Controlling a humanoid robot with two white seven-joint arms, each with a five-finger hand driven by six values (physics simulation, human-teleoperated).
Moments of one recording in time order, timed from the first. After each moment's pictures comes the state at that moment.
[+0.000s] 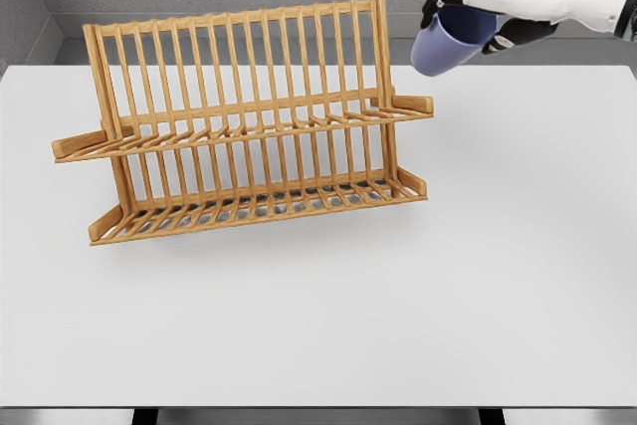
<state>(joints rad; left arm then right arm) 0.05 0.00 -0.29 -0.15 0.01 -0.02 -0.05 -0.97 -0.75 0.59 -1.44 0.29 -0.57 0.61</state>
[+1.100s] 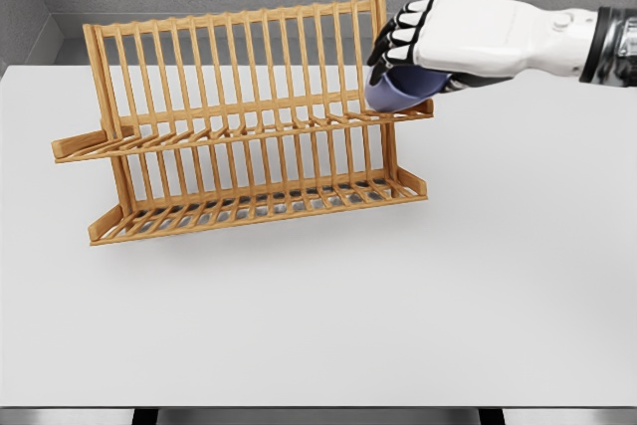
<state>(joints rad) 0.05 0.00 -0.29 -0.15 0.01 -0.02 -0.05 -0.91 -0.77 0.60 -1.66 0.30 -0.61 0.61</state>
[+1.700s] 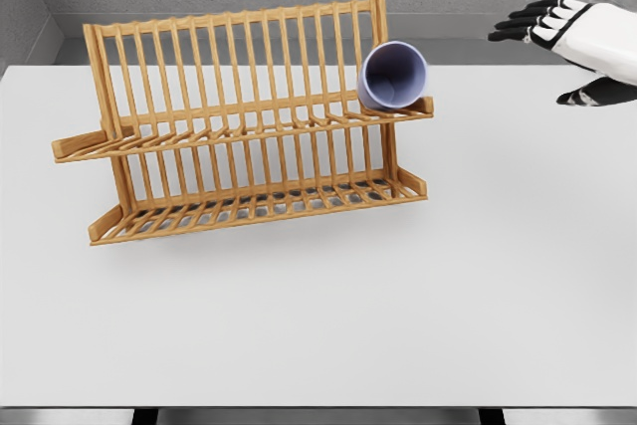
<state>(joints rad) 0.05 0.00 -0.29 -0.15 0.01 -0.02 -0.05 -0.42 -0.84 0.09 -1.58 0.29 -0.61 0.61</state>
